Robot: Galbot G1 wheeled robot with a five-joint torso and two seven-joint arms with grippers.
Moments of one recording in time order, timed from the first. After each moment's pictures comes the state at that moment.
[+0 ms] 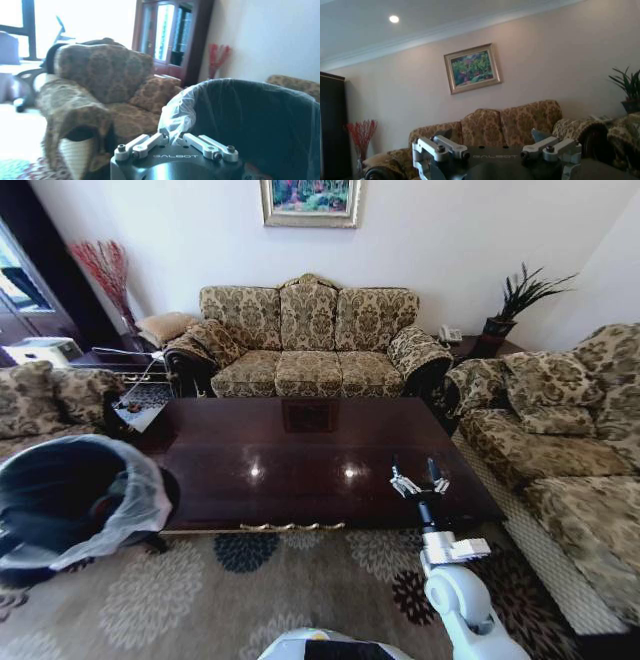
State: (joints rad) left arm 1.85 -1.51 -1.66 -2.47 -1.04 0.43 -0.35; right arm -1.48 1.29 0.46 2.09 0.43 0.24 0.04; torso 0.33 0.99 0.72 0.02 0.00
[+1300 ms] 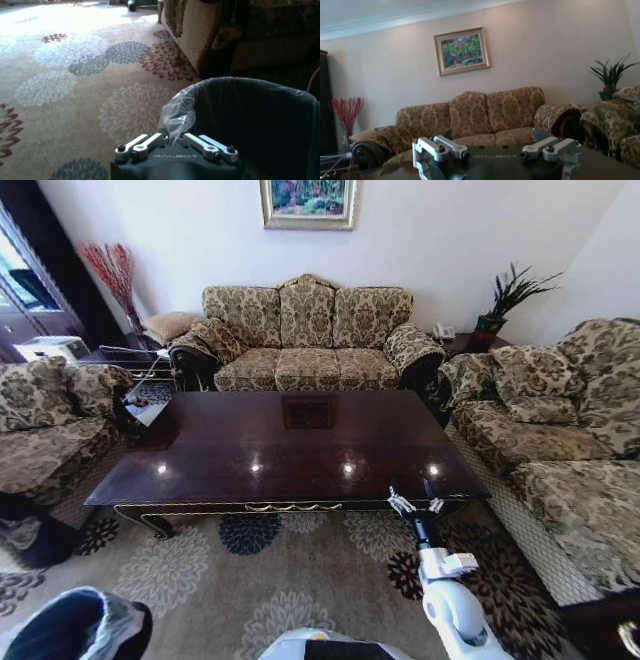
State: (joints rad) left arm 1.69 -1.35 -1.28 -1.31 -0.94 0.02 -0.33; right arm -1.57 1.28 0.50 2.01 0.41 0.30 0.03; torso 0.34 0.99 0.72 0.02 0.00
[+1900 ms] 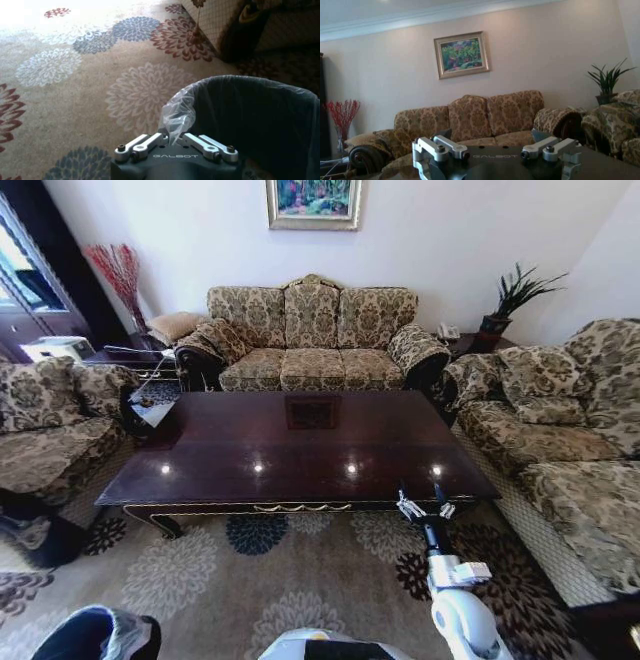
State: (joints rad) left arm 1.62 -1.28 -1.20 -1.06 -0.99 -0.03 -0.28; right arm -1.61 1.30 0.53 2.04 0.40 0.32 0.04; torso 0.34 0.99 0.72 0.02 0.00
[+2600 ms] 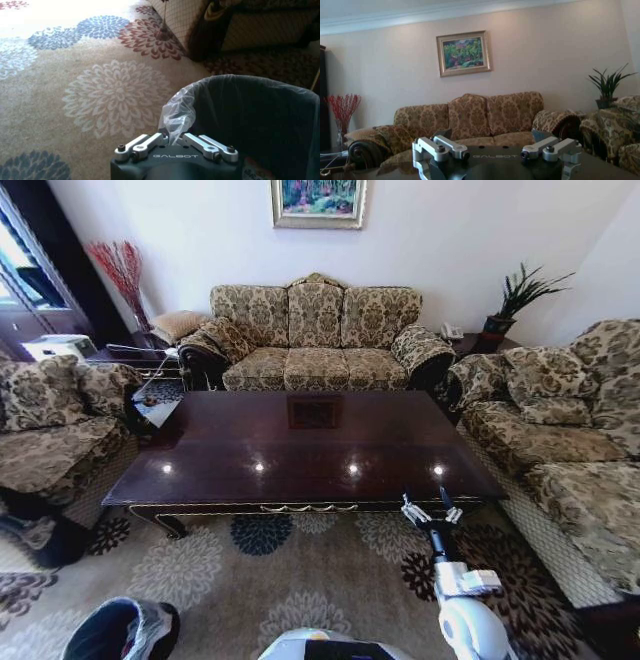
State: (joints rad) left arm 1.44 -1.23 -1.08 -0.77 -0.98 -0.22 -0.08; right arm -1.64 1.31 0.56 2.09 0.37 0.29 0.02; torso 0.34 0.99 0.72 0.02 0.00
